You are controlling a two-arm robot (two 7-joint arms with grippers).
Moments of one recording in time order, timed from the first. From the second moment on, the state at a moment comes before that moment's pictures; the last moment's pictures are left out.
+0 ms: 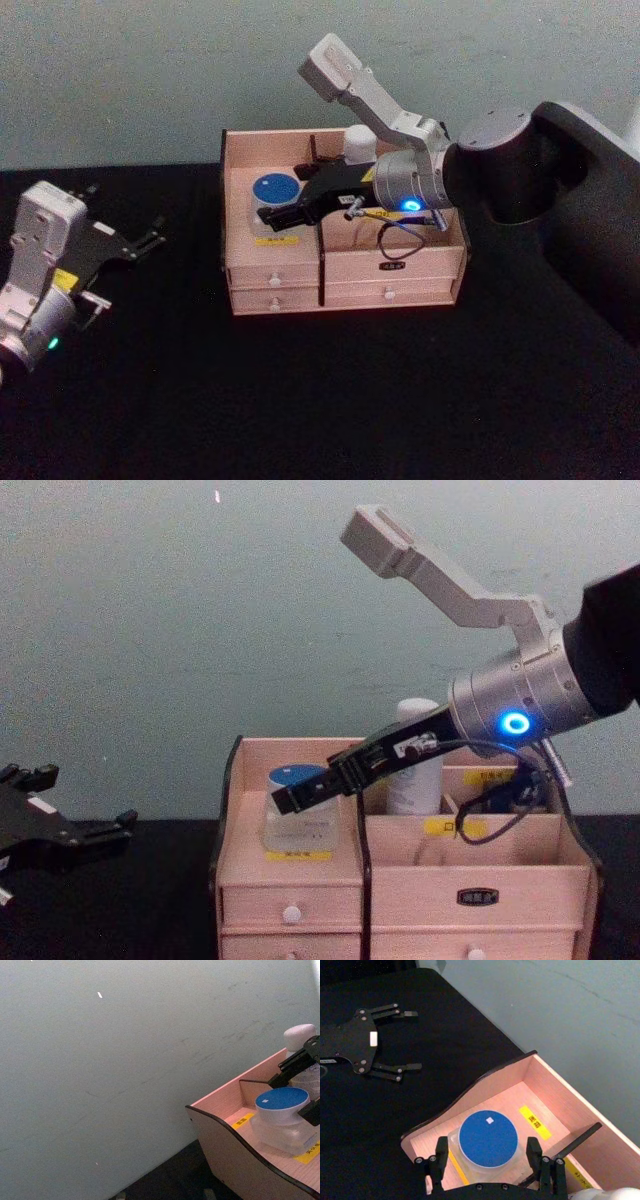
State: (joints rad) left arm -0.20 0.60 0.45 -1.41 -0.25 -0.12 0.03; right arm 0.80 0.27 -0.74 -1.15 0.30 0.51 0.58
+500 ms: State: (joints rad) left arm -0.20 0.60 0.45 -1.41 -0.25 -0.12 0.03; right arm 0.79 0.28 -0.73 -1.18 0.30 0.50 0.59
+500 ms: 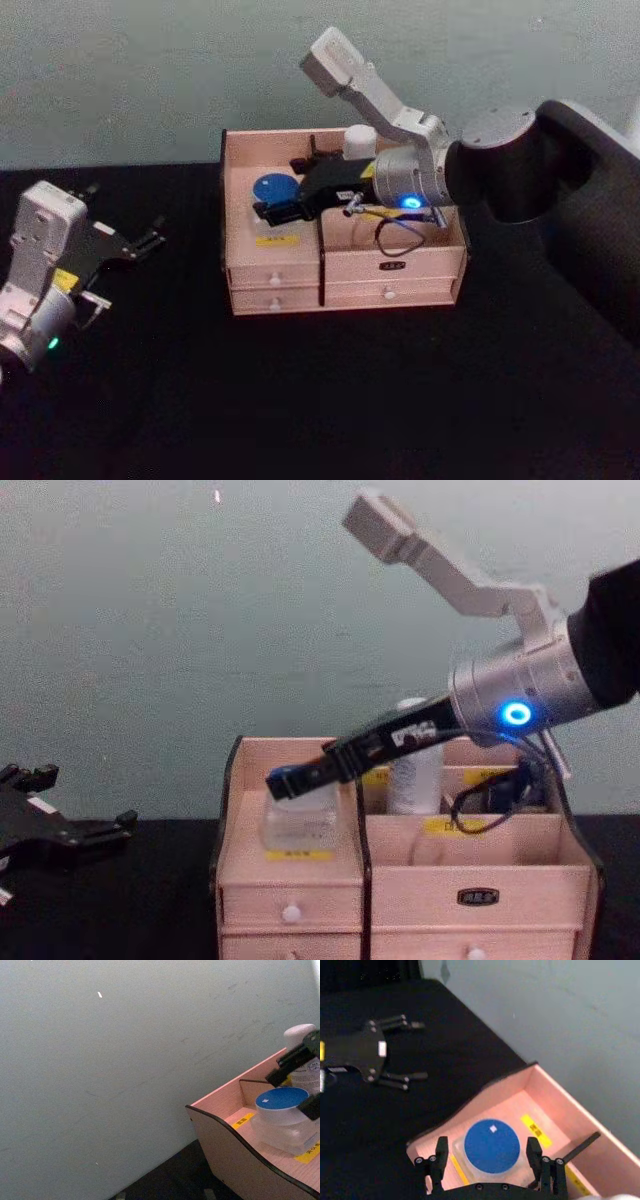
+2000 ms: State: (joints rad) left arm -0.20 0.60 0.45 -1.41 -0.25 -0.12 0.03; right arm -0.05 0.48 -0.16 -1.76 0.30 0.20 -0.01
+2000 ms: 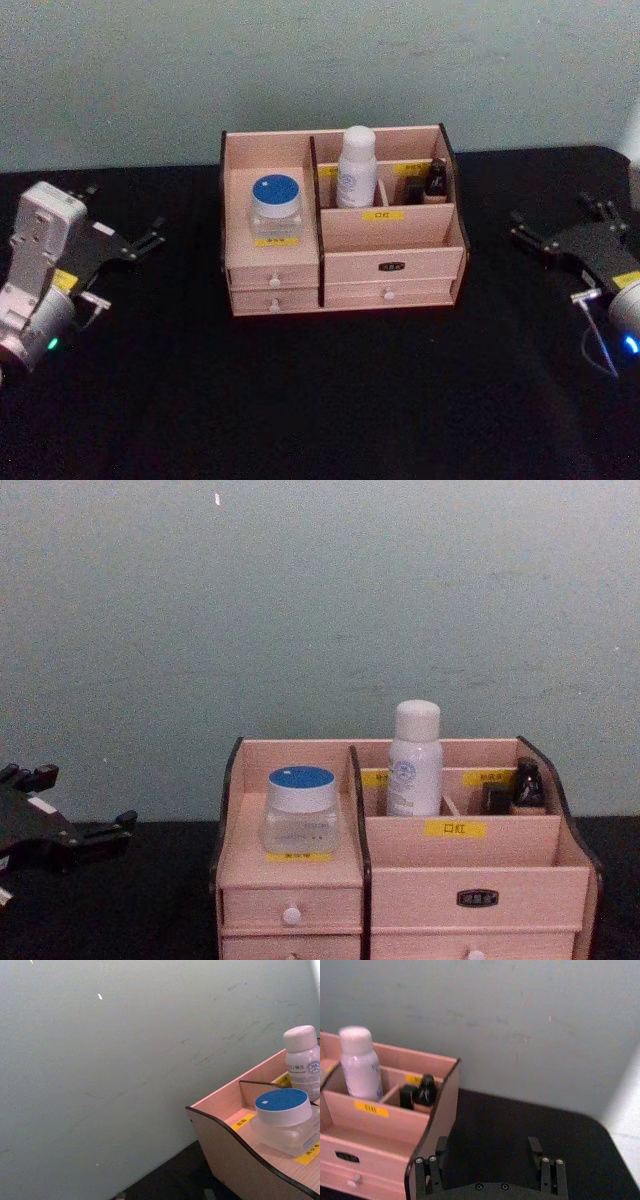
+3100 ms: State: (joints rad) left arm -0.20 0.60 0.45 -1.41 -0.25 -0.12 0.03; right arm -0.01 0.42 -0.17 -1.65 0.27 0.21 0.04
